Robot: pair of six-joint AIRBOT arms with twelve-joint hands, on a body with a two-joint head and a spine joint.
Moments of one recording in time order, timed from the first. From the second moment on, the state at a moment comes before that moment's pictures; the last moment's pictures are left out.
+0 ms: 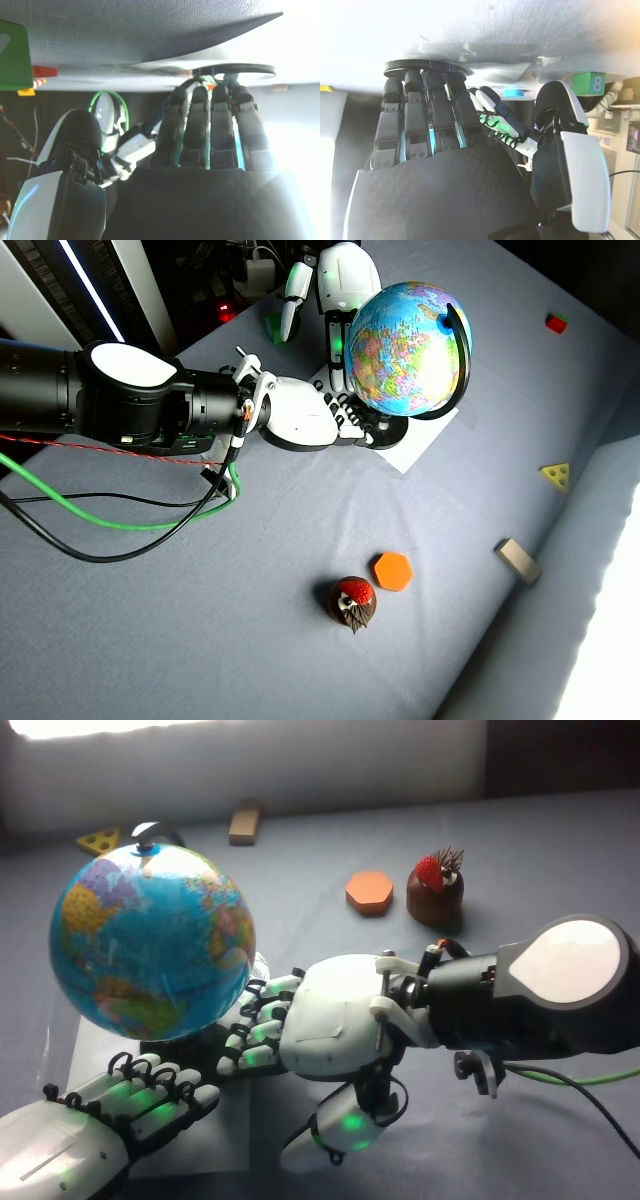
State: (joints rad) left arm 1.42 -0.94 0.80 -0.25 -1.07 1.03; right arm -0.38 -1.46 1.22 -1.96 0.13 0.59
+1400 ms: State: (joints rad) left arm 1.10 -0.73 0.39 -1.03 -0.74 1.46; right arm -0.45 -0.90 0.56 -1.88 -0.59 0.80
